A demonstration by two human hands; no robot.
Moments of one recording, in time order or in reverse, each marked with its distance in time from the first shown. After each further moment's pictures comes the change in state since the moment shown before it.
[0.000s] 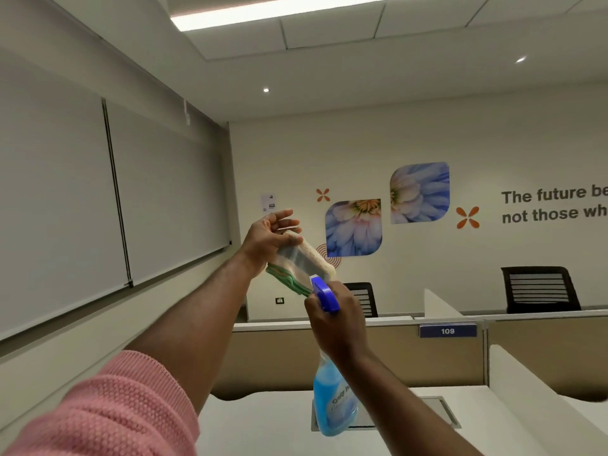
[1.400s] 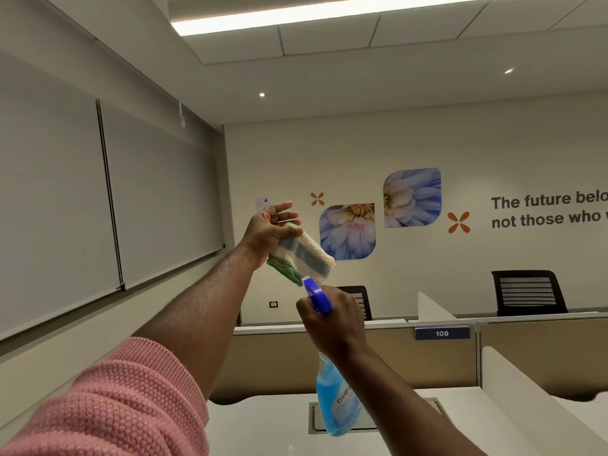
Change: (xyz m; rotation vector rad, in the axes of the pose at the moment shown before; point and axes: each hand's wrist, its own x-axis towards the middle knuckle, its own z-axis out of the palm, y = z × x) left_hand 0.011 0.018 -0.003 0.009 0.028 0.046; right_hand 0.002 -0.033 -0.005 -0.192 -0.067 -0.011
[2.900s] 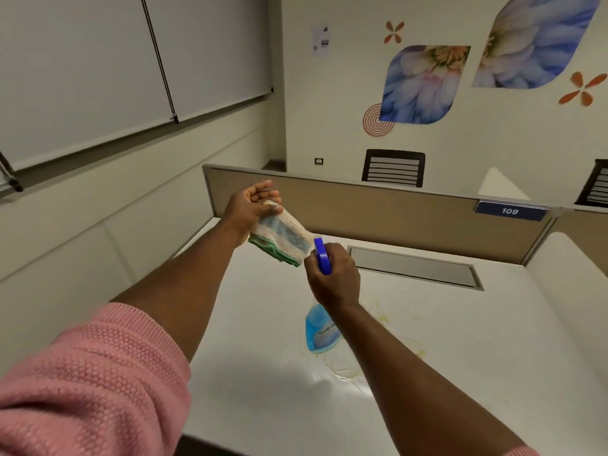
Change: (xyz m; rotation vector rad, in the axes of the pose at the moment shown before) left_hand -0.204 -0.219 -0.115 -0.103 0.319 -0.471; right_hand -0.184 0.062 0.138 0.073 -0.268 0.302
